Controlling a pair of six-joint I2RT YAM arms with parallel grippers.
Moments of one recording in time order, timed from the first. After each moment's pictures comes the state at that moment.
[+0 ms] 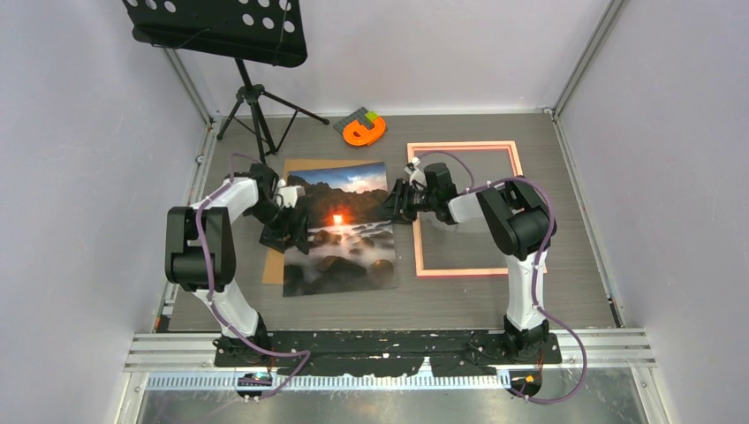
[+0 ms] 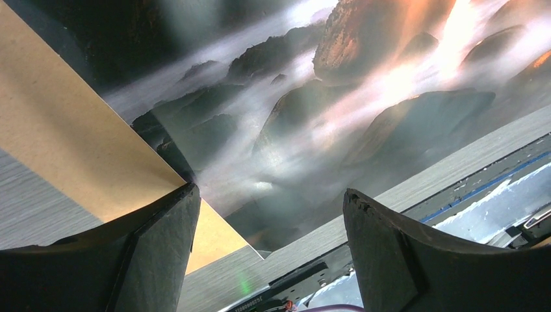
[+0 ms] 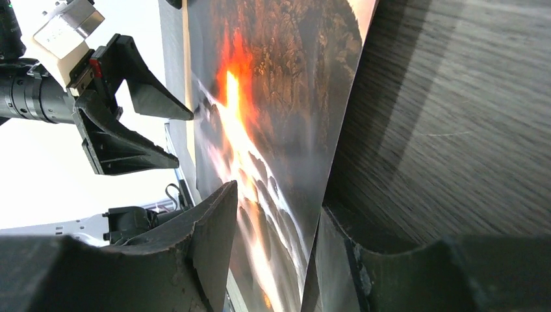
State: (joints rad) left arm -0.03 1.75 1.10 -0.92 0.41 0.18; right arm 0.42 2.09 1.04 0.44 -0.77 0.82
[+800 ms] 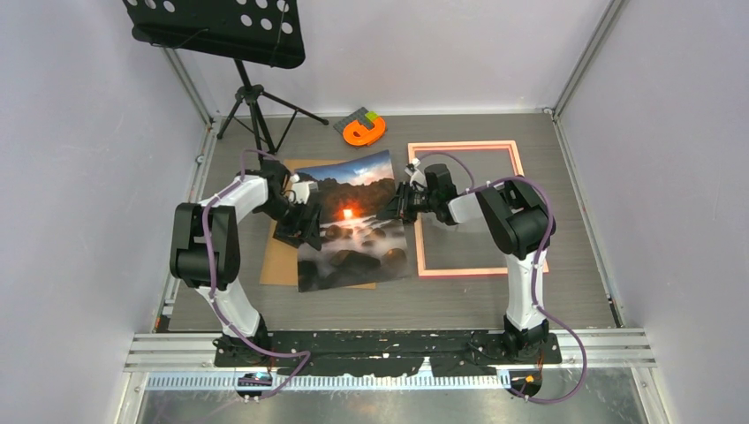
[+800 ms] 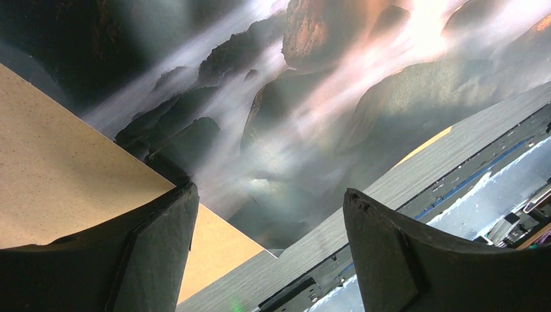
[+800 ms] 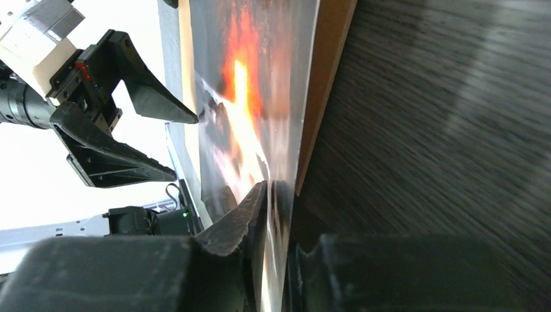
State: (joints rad) left arm -0.10 1.77 1.13 -0.87 0.50 0.18; right arm 0.41 2.10 1.03 0.47 -0.78 0.83
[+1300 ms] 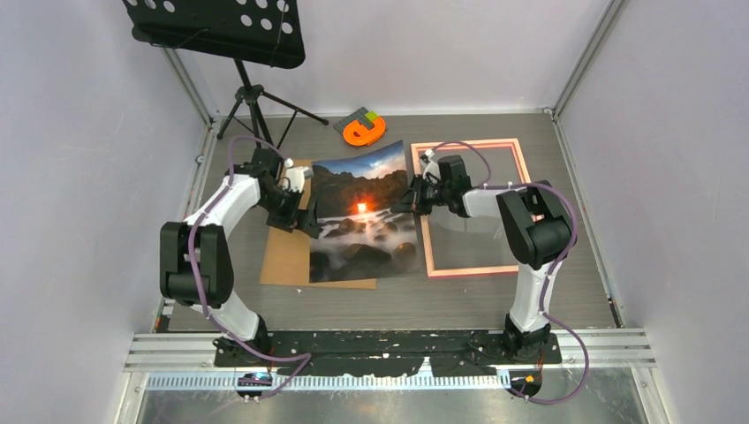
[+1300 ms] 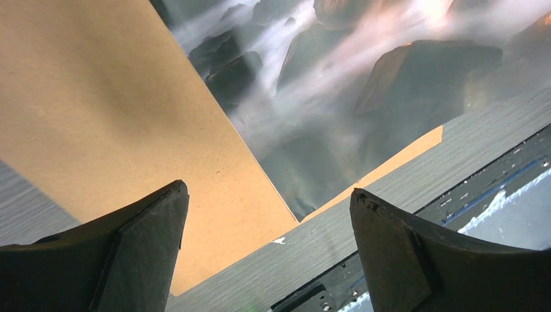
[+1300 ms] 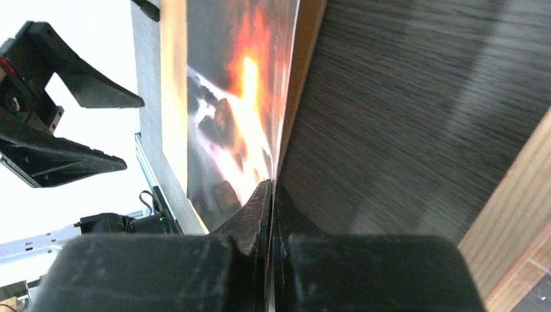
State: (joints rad) left arm -0.10 1.65 1.15 -0.87 0.46 0.18; right arm 0.35 1.97 1.02 0.26 -0.72 0.68
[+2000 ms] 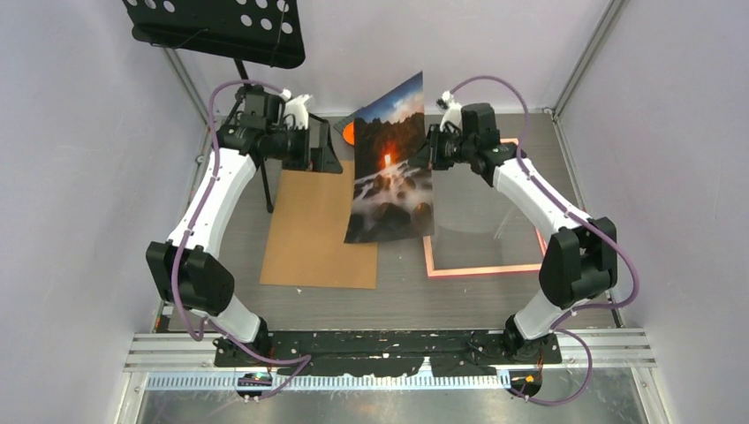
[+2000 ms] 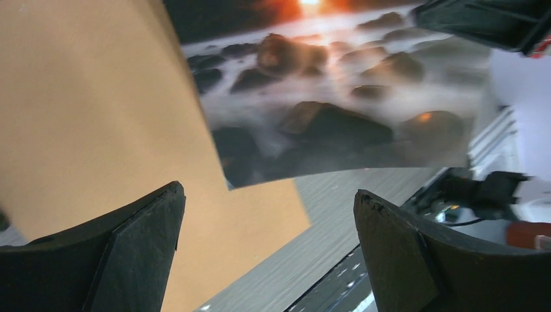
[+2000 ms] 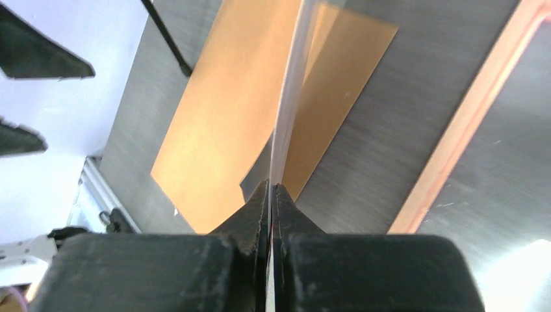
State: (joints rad) left arm -0.19 1.60 1.60 -0.89 0.53 -0.09; right arm 0.32 1.64 1.31 -0.25 -0.56 0.39
